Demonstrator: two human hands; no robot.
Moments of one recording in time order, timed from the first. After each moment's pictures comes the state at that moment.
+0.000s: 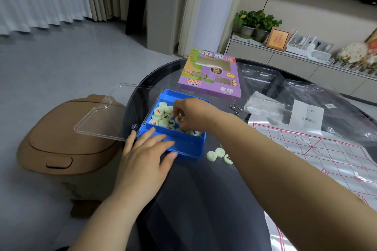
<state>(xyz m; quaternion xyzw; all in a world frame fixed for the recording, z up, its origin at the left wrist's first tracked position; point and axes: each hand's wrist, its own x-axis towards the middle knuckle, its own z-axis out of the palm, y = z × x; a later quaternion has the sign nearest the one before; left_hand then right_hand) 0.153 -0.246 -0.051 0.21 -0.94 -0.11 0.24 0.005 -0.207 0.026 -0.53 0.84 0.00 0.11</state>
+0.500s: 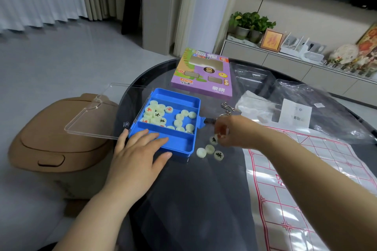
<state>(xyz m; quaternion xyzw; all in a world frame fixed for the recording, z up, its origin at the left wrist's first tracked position) 0.155 -0.240 -0.046 0.21 -0.96 -0.11 0.16 -0.018 -0.109 0.029 -0.43 0.89 -0.01 0.15</state>
